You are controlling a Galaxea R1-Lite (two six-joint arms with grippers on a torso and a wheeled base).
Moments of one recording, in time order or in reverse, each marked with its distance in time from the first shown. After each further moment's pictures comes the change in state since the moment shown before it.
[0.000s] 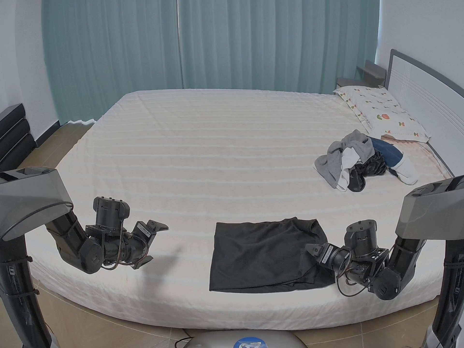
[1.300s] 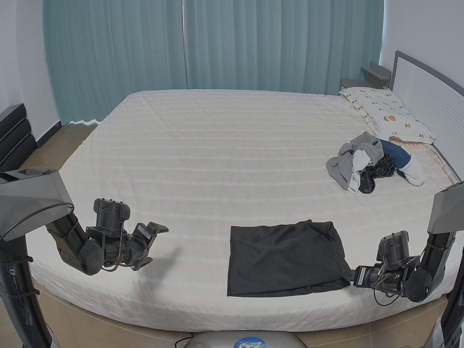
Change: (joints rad) left arm -0.003 0.004 0.010 -0.005 0.005 0.012; right arm -0.189 -0.116 0.246 0.110 -0.010 -0.306
